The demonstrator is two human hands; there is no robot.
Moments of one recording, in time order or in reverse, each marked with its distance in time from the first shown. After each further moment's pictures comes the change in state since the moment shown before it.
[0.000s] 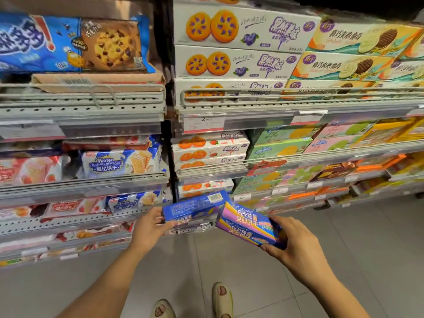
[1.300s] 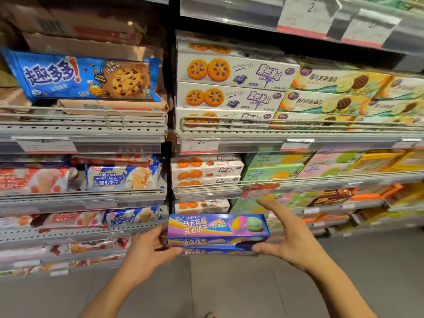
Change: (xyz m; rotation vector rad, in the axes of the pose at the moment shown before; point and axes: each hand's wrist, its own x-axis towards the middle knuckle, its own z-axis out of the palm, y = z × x) left_hand -0.082 0.087 -0.011 -0.106 -0.062 0.194; right_hand 0.050 -0.010 -0.062 0.280 -0.031 -0.265
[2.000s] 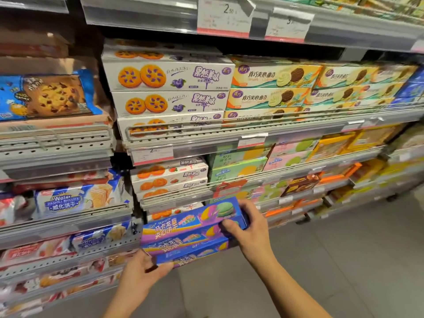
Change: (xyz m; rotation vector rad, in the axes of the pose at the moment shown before) left_hand -0.004 0.014 0.059 -0.244 0.018 -0.098; right_hand 0.000 -0.002 0.038 0.546 0.440 0.135
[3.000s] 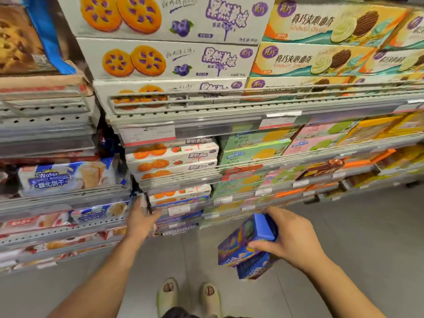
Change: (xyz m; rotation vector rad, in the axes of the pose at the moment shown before) left_hand 0.155 -0.079 -0.012 0.233 0.226 -0.192; right_hand 0.023 0.058 -0.075 -0.930 -0.318 -0.207
